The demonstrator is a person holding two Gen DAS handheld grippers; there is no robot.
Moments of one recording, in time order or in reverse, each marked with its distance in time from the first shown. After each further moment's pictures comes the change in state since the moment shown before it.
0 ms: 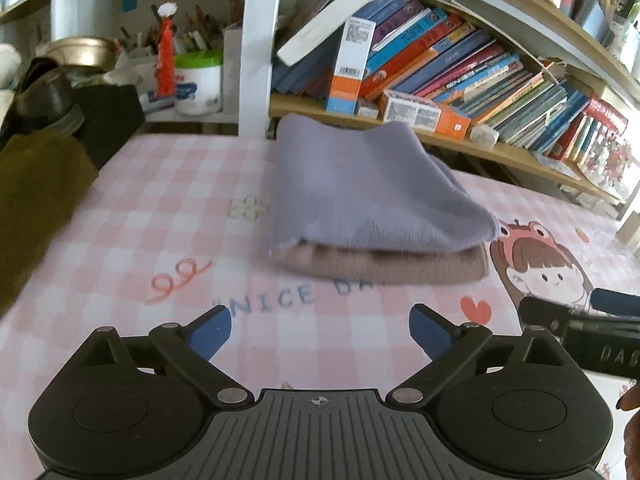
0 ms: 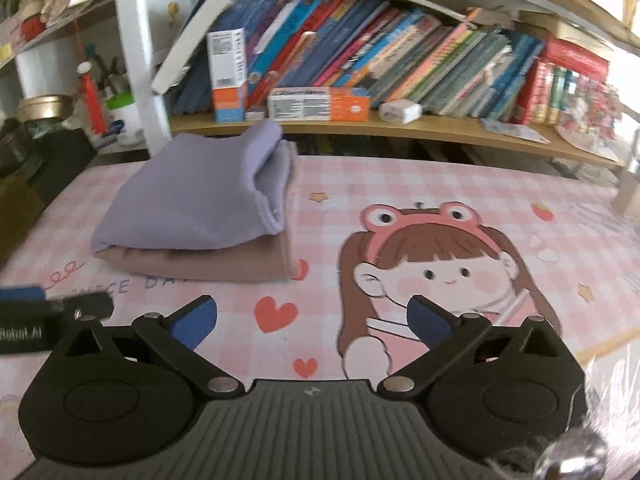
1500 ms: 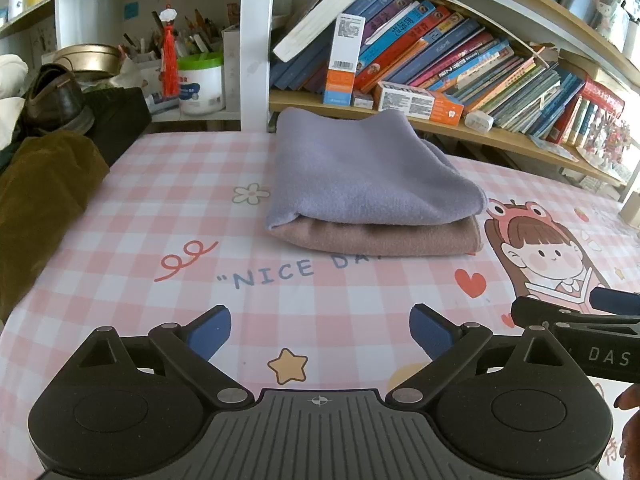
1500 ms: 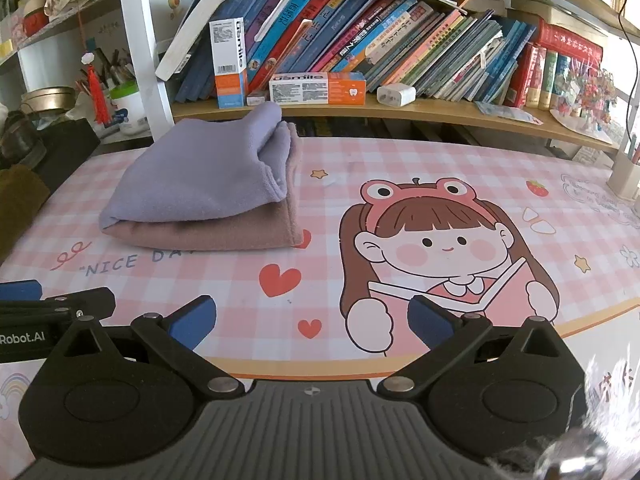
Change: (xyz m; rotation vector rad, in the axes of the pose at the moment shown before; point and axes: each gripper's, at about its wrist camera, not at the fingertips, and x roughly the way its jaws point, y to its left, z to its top) left arm -0.016 -0.007 -0.011 0.049 -0.005 0.025; right arm -0.011 0.003 -0.020 0.002 0.028 0.016
